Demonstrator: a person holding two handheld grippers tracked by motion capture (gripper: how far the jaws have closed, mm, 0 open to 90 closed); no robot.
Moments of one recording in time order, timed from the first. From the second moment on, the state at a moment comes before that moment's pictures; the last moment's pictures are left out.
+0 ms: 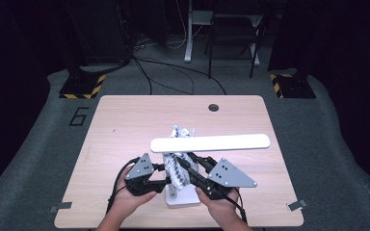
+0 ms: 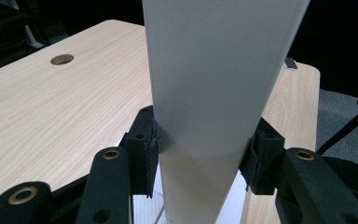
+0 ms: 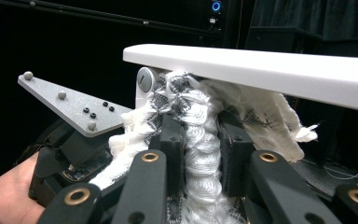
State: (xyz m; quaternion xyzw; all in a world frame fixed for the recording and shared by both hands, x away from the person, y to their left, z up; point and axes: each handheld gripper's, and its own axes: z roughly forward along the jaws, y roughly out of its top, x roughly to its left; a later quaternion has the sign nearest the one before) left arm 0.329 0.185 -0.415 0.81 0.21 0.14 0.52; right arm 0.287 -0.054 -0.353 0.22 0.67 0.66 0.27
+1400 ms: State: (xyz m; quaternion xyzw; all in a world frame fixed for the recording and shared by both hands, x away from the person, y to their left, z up) left arm 0.327 0.184 -0.416 0.81 0.22 0.14 0.52; right arm 0.276 -0.135 -0.351 0.28 0.63 0.66 0.32
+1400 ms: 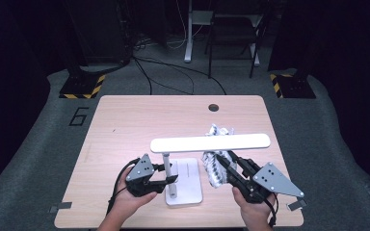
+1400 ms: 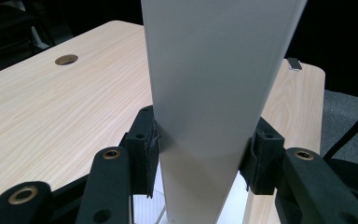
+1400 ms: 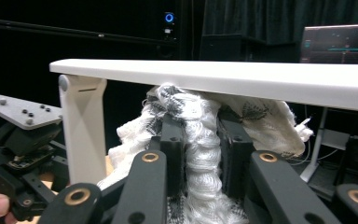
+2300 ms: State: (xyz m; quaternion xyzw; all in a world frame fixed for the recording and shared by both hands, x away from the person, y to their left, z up) left arm 0.326 0.184 -0.416 0.81 0.22 0.15 0.52; right arm 0.275 -0.206 -0.347 0.34 0.58 0.65 0.35
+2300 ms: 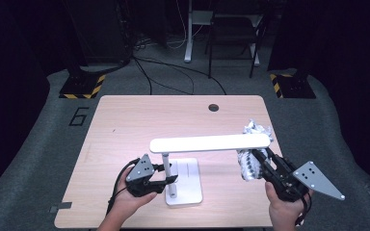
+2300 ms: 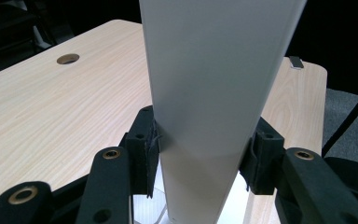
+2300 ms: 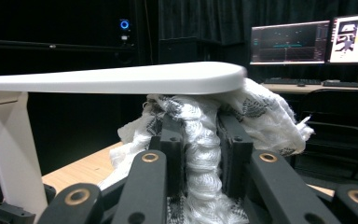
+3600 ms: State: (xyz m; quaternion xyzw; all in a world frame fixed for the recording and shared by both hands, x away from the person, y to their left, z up) left arm 0.326 0.183 -0.416 0.81 0.22 0.15 0.52; right arm 0.276 -0.175 -0.346 0.31 0.62 0.64 0.34
